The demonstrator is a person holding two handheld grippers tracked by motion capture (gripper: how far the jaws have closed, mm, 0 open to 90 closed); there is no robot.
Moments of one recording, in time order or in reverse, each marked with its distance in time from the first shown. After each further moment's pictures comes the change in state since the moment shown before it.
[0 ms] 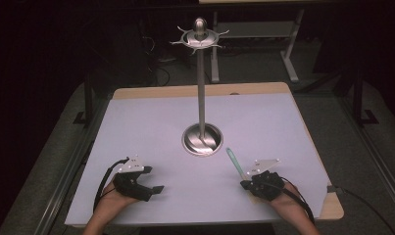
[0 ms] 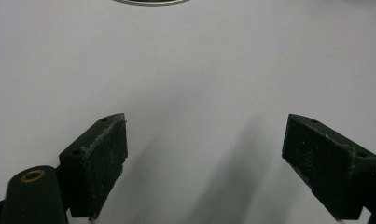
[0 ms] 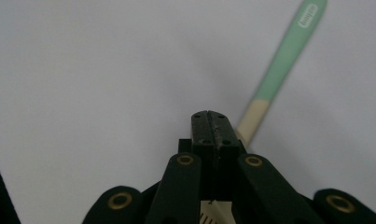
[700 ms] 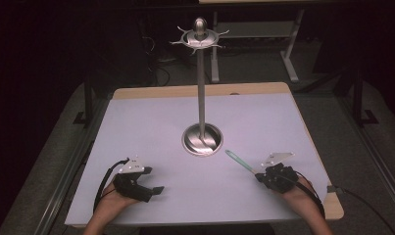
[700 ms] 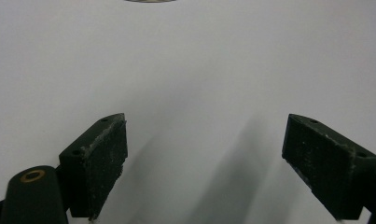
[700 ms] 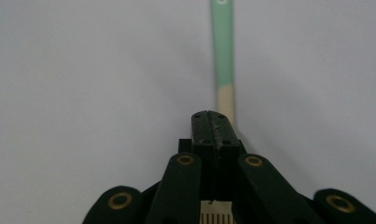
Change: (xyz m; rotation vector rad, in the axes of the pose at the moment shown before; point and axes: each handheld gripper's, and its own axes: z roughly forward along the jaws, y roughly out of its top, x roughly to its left) left arm -0.001 0.000 0.000 0.006 0.000 0.000; right arm -0.036 -0.013 -0.015 0.026 -0.099 0.060
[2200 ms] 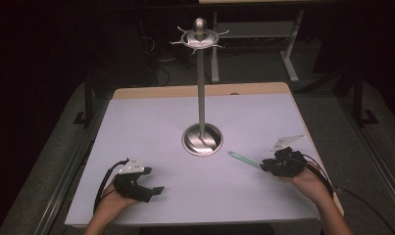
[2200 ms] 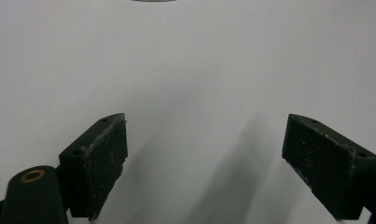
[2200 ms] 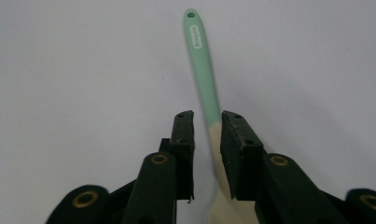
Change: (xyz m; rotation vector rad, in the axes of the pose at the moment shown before) left arm -0.001 -0.001 0.000 -0.002 0.005 -0.008; right arm -0.039 0.022 -0.015 -0.005 0.079 0.000
